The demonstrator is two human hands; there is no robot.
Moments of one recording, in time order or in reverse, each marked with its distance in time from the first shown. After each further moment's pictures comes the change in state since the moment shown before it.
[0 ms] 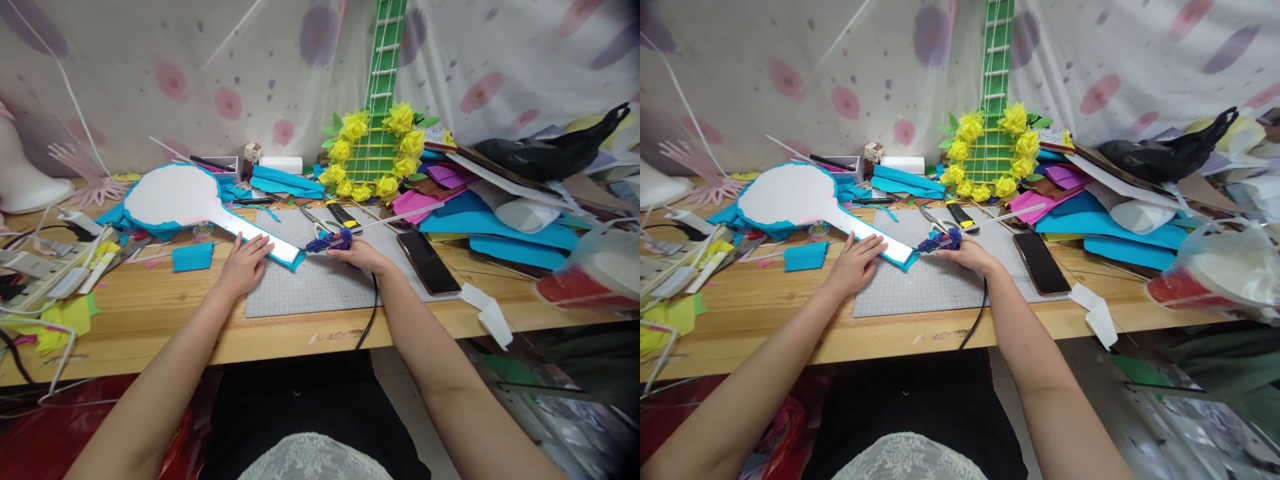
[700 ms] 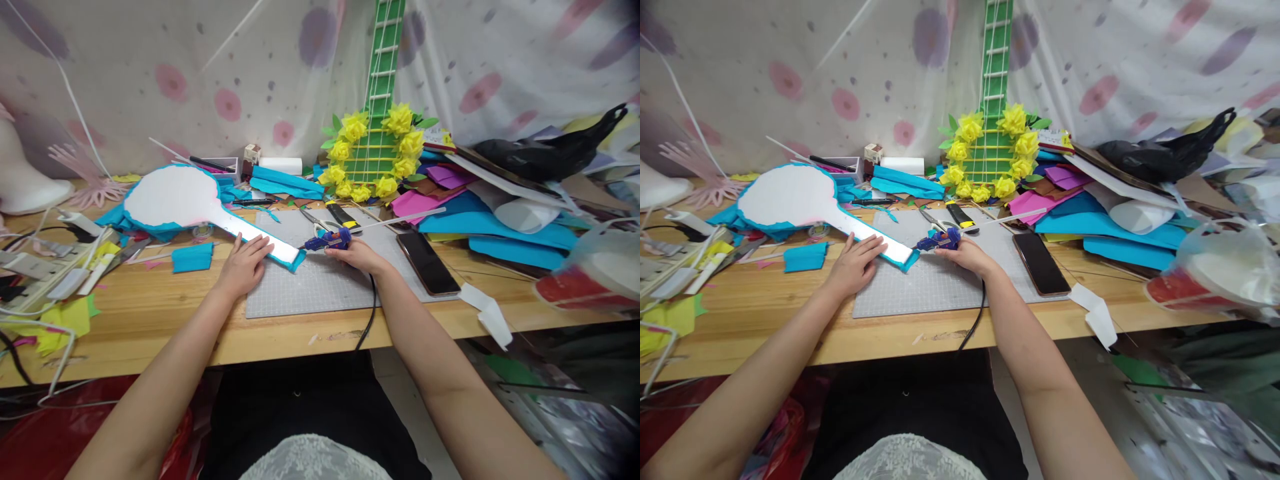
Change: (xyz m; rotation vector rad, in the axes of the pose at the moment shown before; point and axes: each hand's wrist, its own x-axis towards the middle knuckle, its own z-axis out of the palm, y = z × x) left_hand 0.000 0.000 0.001 0.029 0.024 0.026; right_hand 0.003 0.003 0.004 -0.004 0.043 -0.020
